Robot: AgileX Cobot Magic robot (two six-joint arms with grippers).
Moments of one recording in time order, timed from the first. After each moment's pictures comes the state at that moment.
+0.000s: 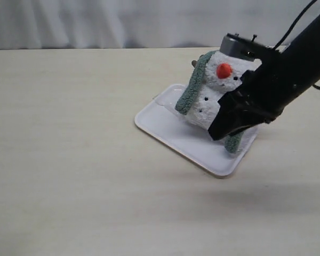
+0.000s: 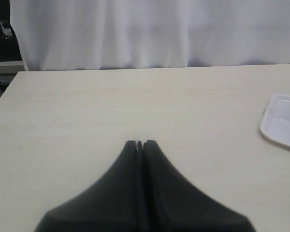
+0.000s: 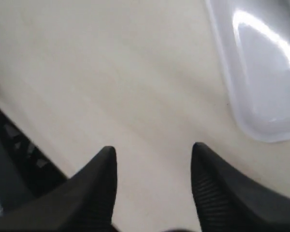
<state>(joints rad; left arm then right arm) -0.13 0.00 0.00 0.11 0.31 -0.13 0.20 1.59 -1.14 0.57 1.16 -0.51</state>
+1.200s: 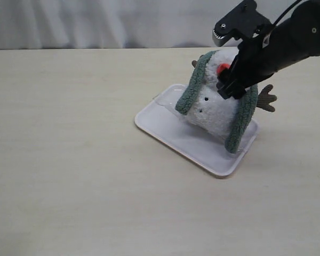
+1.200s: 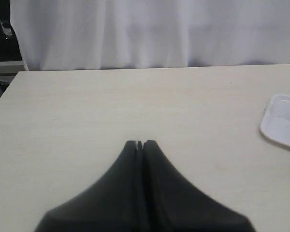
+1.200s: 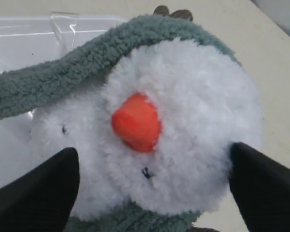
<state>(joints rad) -0.13 0.00 0.00 0.11 0.31 -0.13 0.30 1.66 -1.15 -0.15 0.50 -0.34</state>
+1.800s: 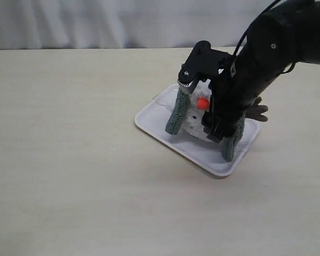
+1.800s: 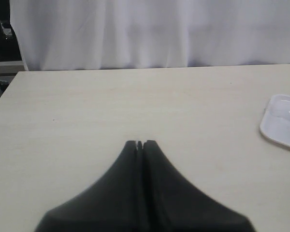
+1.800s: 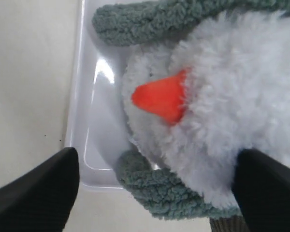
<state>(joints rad) -0.13 0.00 0.00 0.11 0.31 -0.13 0.49 1.68 -1.16 -0.17 0.79 -0.46</state>
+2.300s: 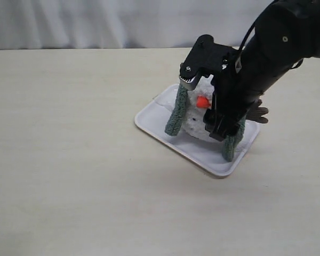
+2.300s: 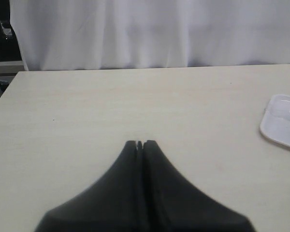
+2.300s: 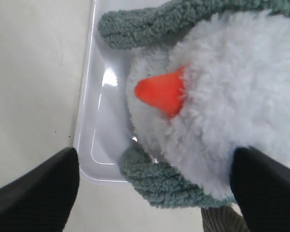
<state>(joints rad) -0.13 0.00 0.00 0.11 0.31 -0.13 0.50 1.62 -1.16 -0.16 0.82 -0.47</state>
